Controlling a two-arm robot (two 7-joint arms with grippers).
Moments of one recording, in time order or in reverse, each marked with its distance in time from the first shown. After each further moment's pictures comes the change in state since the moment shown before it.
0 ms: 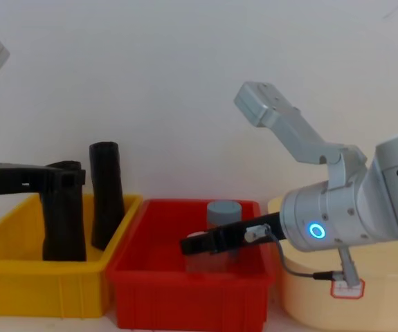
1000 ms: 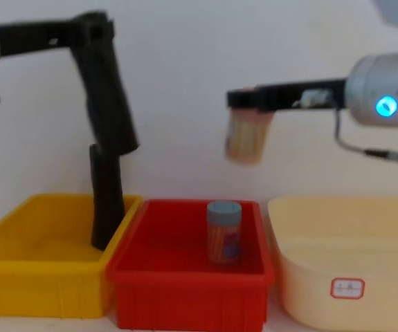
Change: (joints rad) left arm -0.056 -0.058 -0.044 -0.178 -0.006 -0.115 -0.006; right arm -0.098 0.070 0.157 -0.347 -0.022 -0.111 -0.099
